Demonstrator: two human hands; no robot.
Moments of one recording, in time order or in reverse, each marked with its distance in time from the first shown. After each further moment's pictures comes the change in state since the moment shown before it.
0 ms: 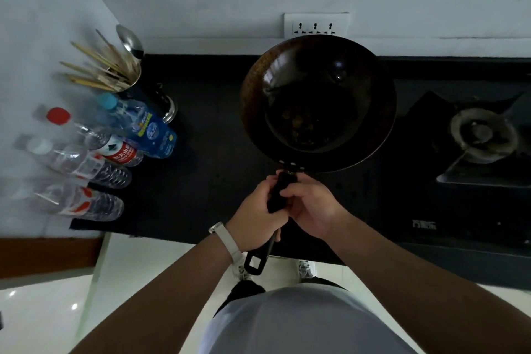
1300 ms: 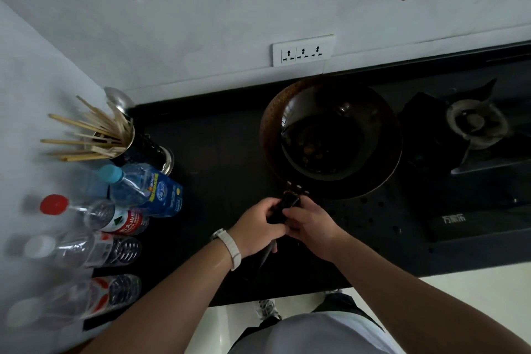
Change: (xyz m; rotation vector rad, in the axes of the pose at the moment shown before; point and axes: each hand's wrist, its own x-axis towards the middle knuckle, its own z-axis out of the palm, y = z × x) left_hand 0.063 -0.013 -0.110 0.193 -0.308 -0.102; right_hand 0.066 0.039 0.041 -0.134 0.221 -0.094
